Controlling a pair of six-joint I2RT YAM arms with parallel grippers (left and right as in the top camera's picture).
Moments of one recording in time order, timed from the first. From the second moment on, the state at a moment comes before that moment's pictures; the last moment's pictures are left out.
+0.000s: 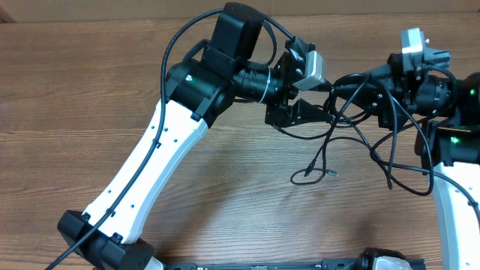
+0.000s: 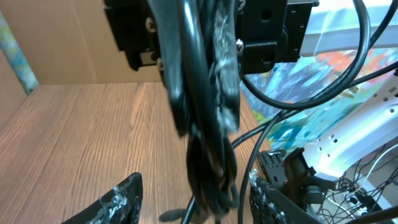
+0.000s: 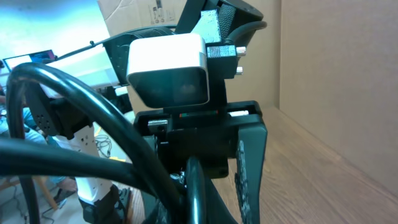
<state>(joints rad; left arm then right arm) -0.58 1.71 1.85 -0.73 1.09 0.48 -0.14 1.23 1.12 0.55 -1.55 0.56</state>
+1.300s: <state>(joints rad) -0.59 1.71 1.85 -0.78 1.08 0.48 -0.16 1.23 1.12 0.56 -1.54 0.59</state>
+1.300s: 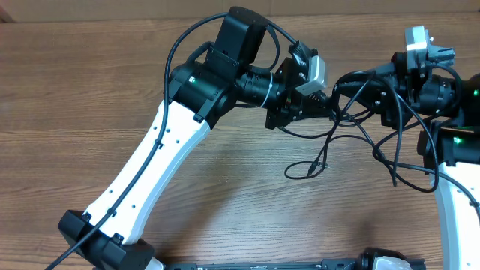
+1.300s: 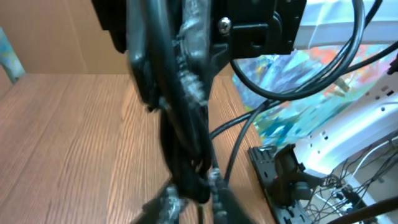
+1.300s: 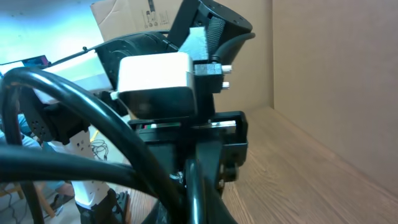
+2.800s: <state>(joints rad) -0.38 1.71 1.85 -0.86 0.82 0.21 -0.41 1.35 1.12 -0.23 -1.33 0.71</state>
